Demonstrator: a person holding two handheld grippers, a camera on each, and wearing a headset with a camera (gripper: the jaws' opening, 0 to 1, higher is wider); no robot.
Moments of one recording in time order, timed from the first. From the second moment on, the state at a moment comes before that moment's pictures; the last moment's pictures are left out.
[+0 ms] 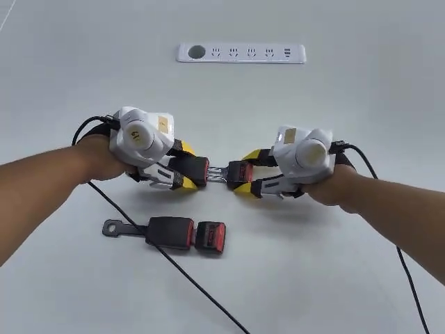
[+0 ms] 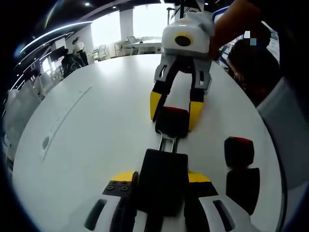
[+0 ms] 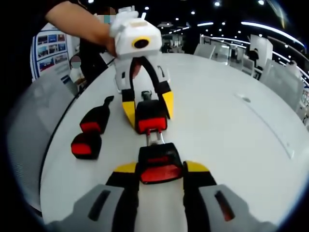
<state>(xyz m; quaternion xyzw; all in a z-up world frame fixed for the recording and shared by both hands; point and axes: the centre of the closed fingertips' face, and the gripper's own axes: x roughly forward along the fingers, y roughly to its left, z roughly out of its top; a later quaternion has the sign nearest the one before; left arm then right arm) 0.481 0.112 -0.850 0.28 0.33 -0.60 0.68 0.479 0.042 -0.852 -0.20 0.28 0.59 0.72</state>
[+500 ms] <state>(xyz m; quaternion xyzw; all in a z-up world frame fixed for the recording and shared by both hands) 0.481 0.112 -0.849 0.28 0.32 -0.60 0.68 0.479 0.047 -0.857 -0.22 0.30 0.59 0.71</state>
